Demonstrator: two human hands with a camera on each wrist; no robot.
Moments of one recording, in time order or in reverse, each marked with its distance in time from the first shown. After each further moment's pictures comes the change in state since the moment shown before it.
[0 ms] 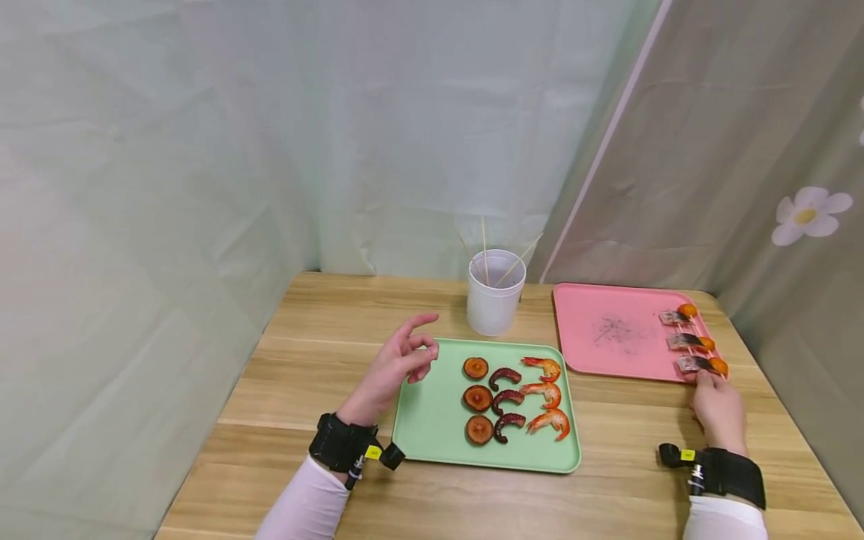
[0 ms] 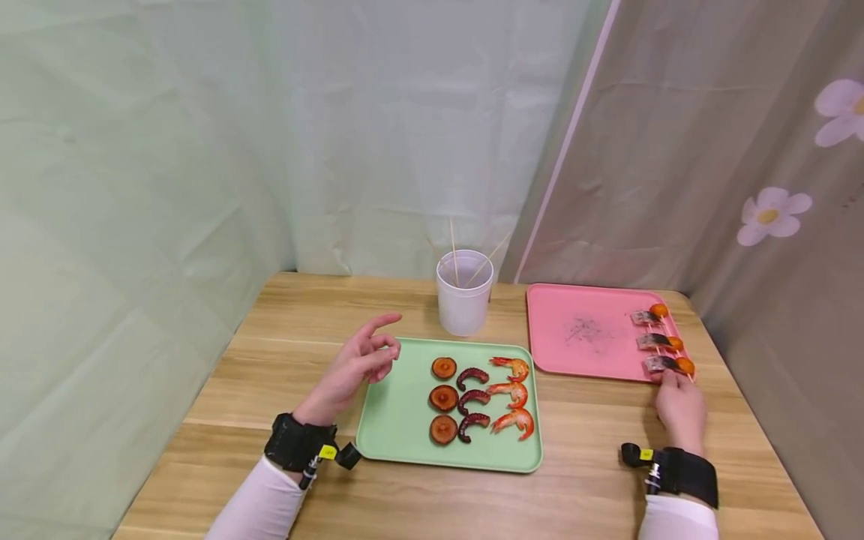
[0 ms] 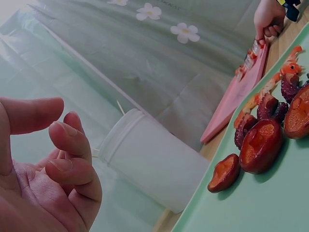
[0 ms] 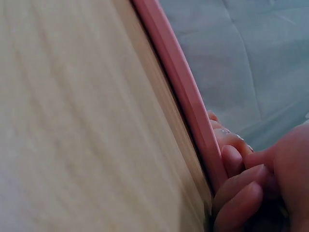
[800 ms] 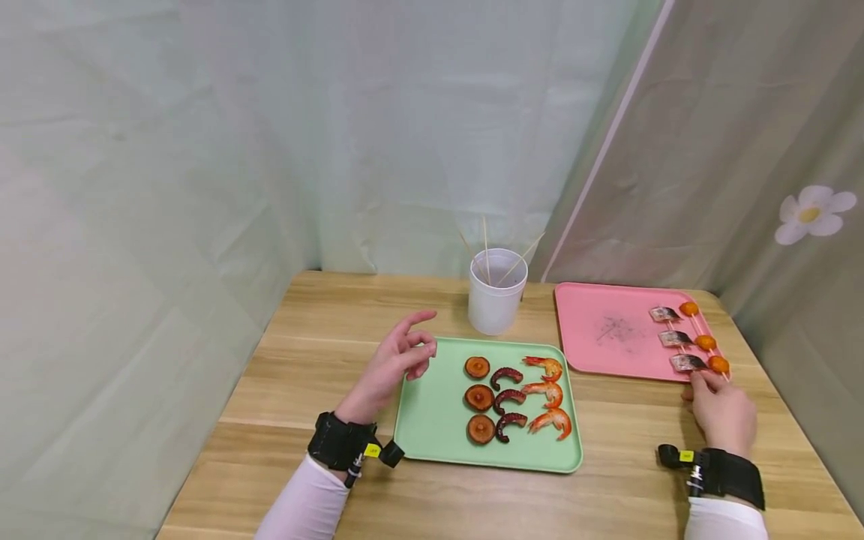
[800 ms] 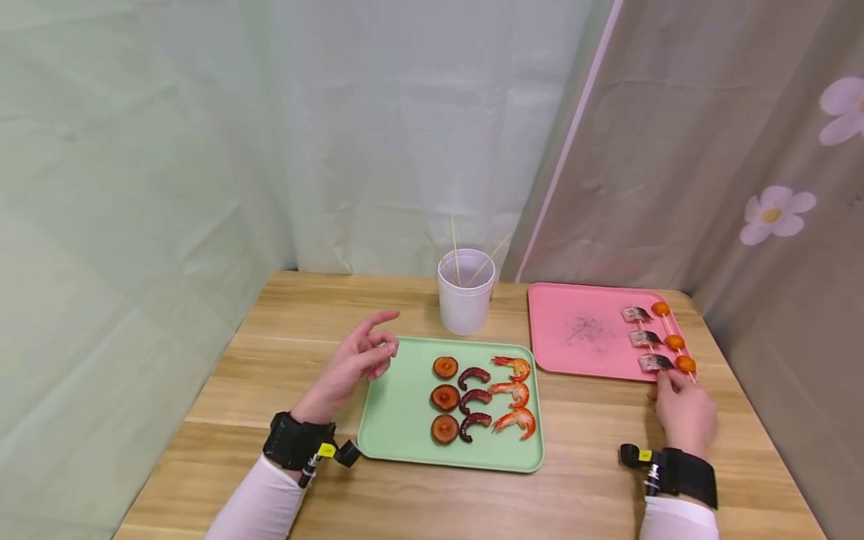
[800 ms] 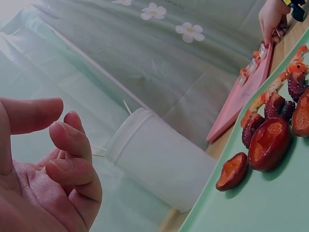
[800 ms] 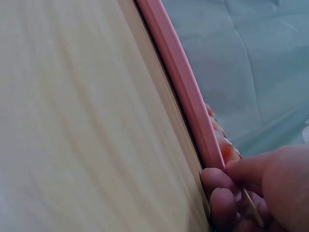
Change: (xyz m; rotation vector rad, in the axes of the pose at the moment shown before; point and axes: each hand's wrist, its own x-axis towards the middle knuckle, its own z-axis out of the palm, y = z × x) left_hand 0.000 0.005 -0.002 -0.005 0.015 0.015; right_hand -0.004 0.000 0.003 -0.188 0.116 -0.068
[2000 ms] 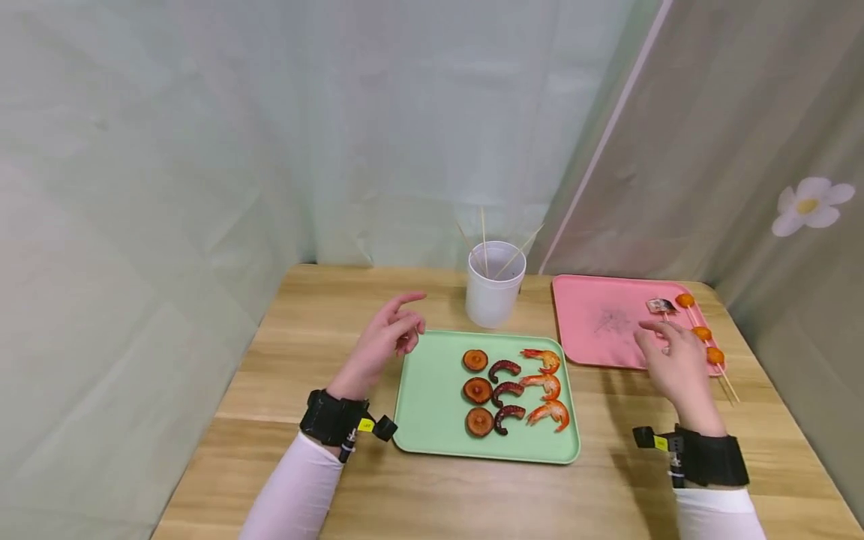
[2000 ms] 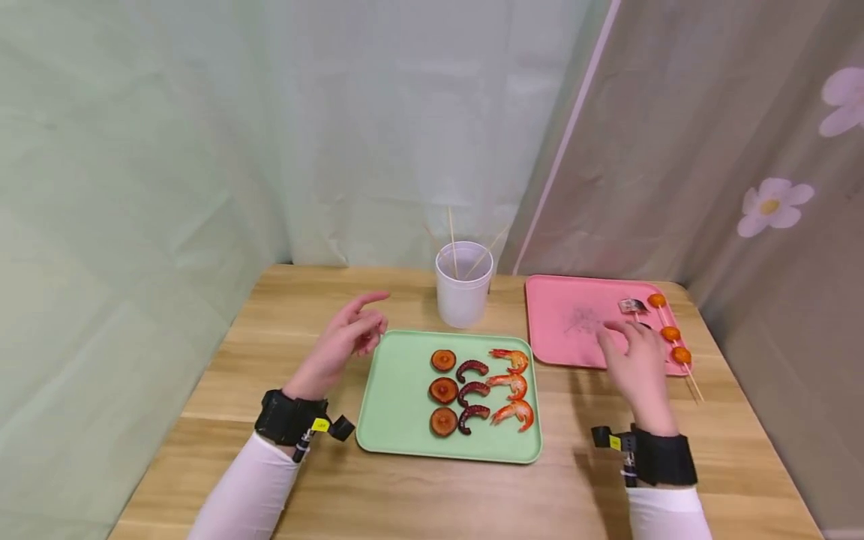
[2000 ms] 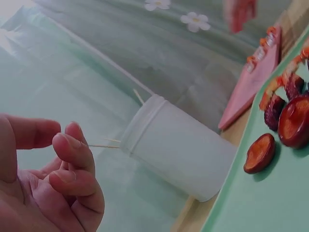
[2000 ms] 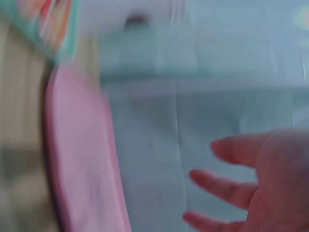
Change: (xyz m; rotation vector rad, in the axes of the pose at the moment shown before) left_hand 0.017 0.015 -0.017 0.098 0.088 -0.042; right_hand -0.048 -0.102 -0.005 0.094 -0.056 -0.488
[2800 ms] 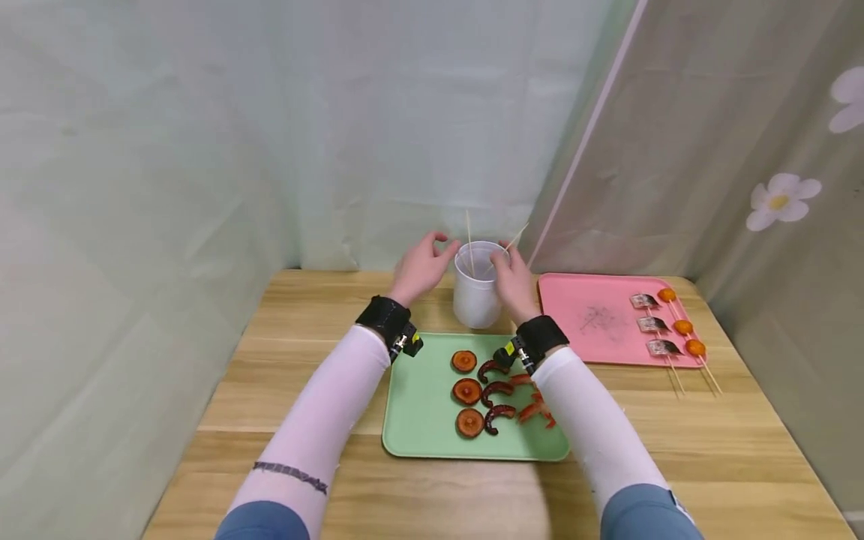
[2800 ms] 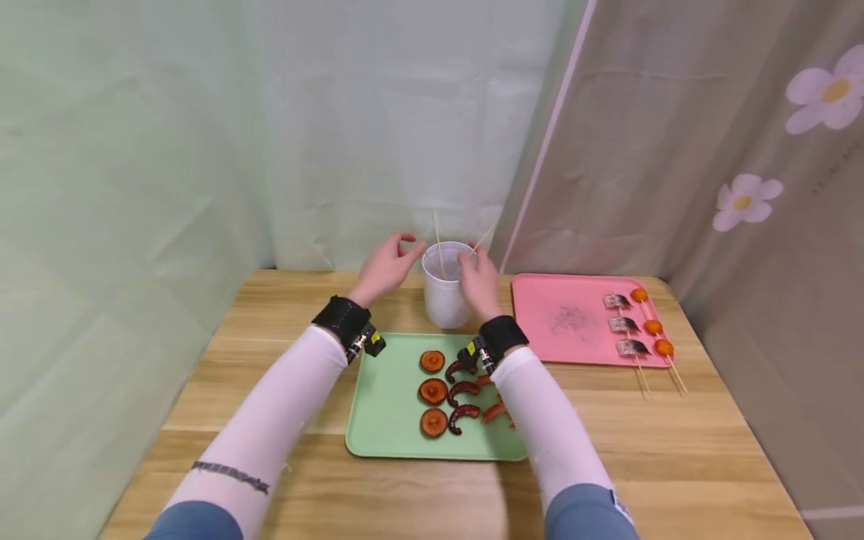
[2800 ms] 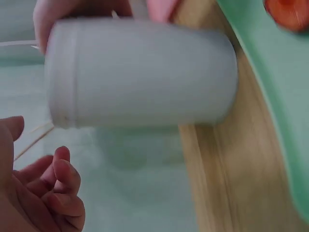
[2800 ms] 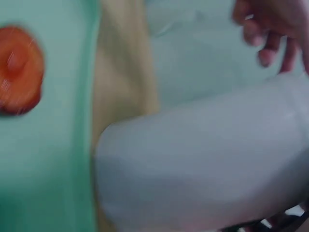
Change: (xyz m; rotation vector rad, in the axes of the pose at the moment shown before) left_hand 0.141 0.031 0.033 0.796 0.151 0.063; right_hand 0.115 -0.152 0.155 0.541 -0.036 0.021
